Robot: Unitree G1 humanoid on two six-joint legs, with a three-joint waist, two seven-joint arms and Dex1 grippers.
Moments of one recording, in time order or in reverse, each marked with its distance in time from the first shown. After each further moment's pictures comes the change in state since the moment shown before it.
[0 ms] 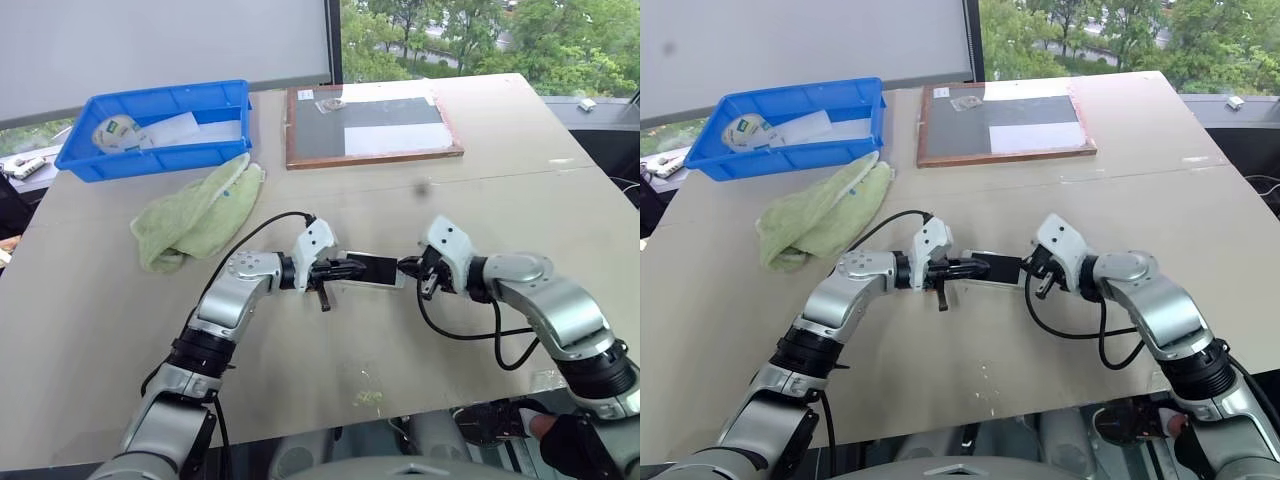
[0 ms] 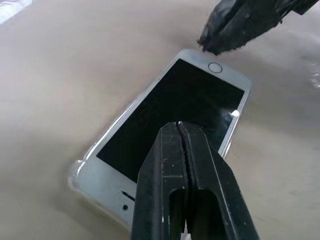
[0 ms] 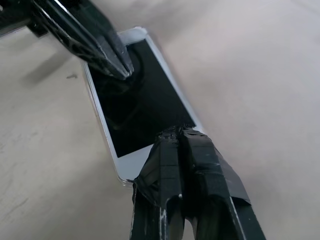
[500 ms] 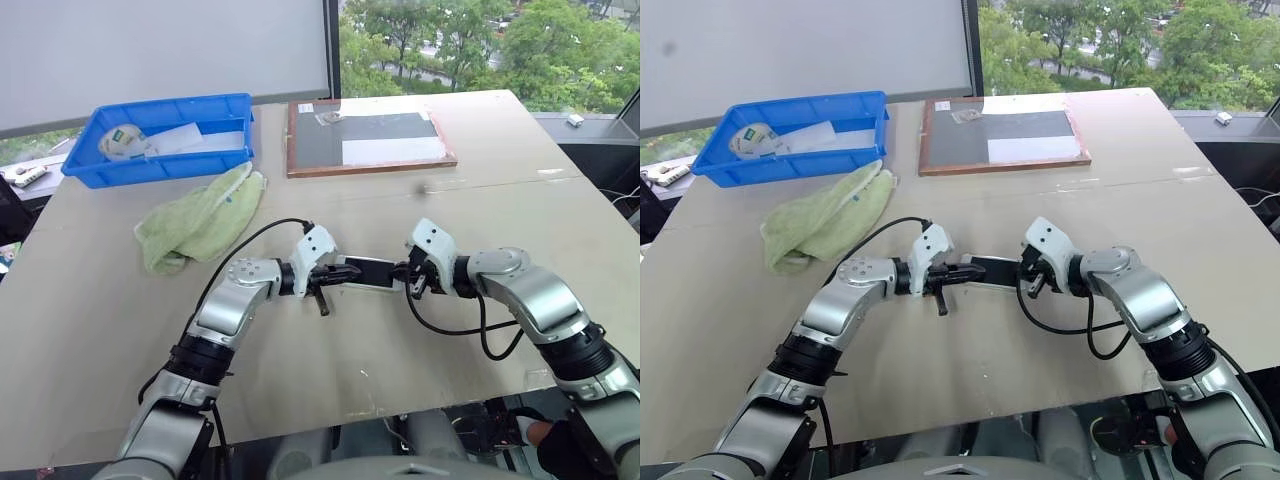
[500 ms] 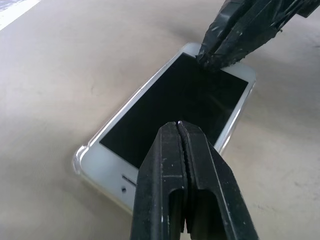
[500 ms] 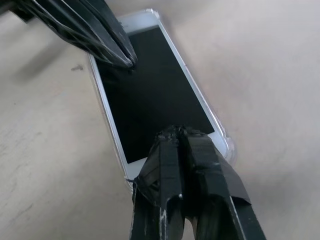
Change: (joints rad) left arm 0.044 0.004 -0.006 -0.034 0.030 0.041 0.065; right arm -0.067 0.030 0.088 0.181 -0.013 0.014 0.026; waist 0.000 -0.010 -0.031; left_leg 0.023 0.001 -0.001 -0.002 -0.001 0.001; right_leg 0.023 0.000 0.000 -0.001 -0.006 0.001
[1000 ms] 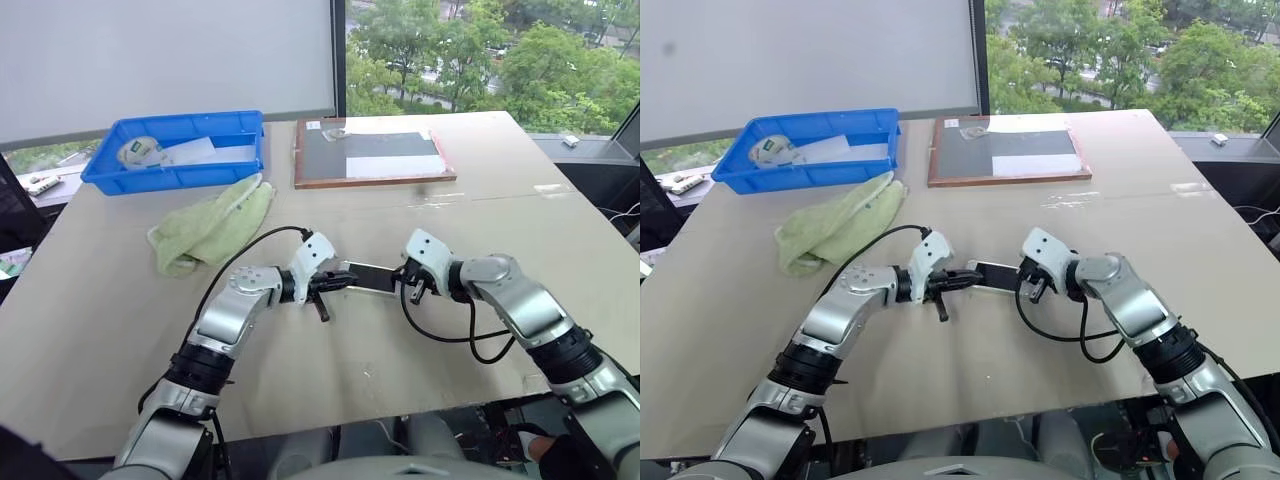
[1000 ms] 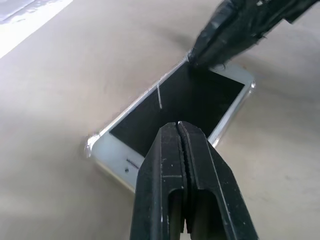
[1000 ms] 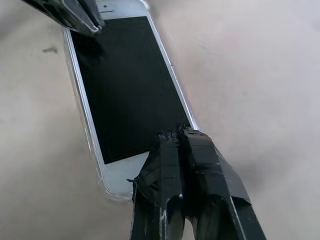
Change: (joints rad) left arm 0.034 -0.008 -0.004 -0.023 0.013 0.036 0.041; right arm 0.046 0.002 0.053 0.068 -0.144 -0.211 -0.022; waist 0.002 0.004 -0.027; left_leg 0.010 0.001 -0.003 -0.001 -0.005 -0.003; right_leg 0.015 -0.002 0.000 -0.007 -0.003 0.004
